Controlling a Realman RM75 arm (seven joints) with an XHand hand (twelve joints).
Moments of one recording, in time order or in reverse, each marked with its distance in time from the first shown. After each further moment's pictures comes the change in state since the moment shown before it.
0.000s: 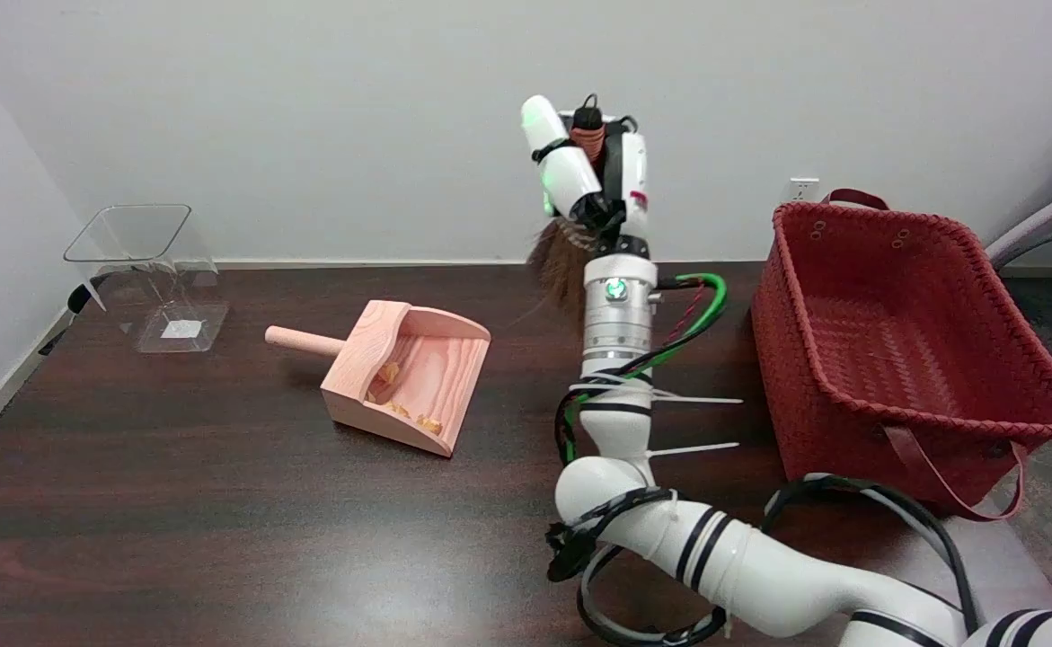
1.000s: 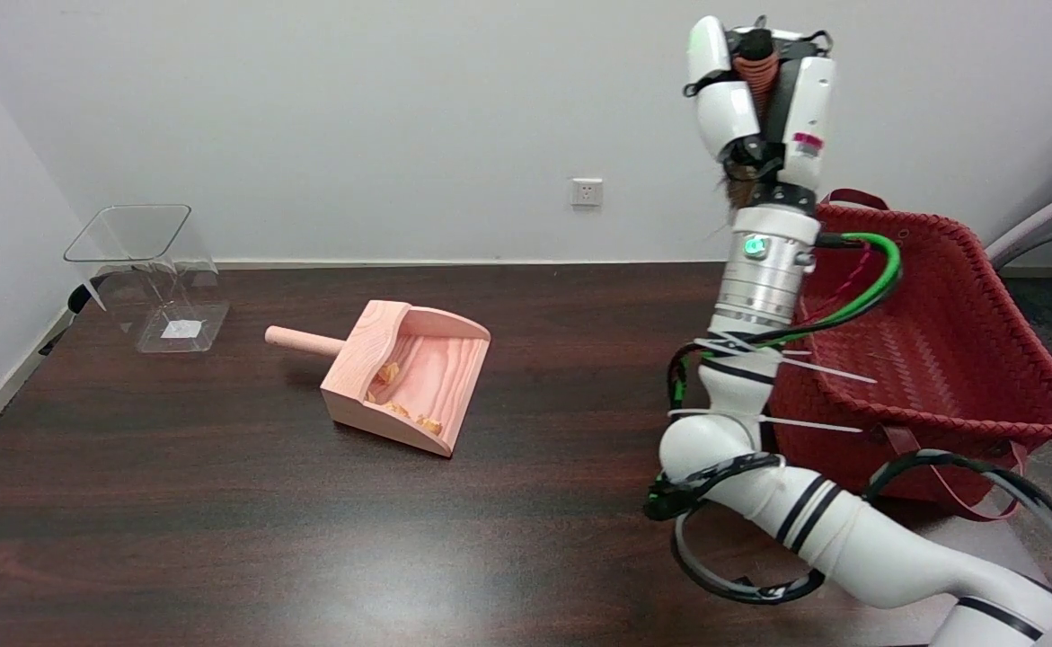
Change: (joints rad) arm -0.063 0.248 0.114 0.218 -0.058 0.154 -0.308
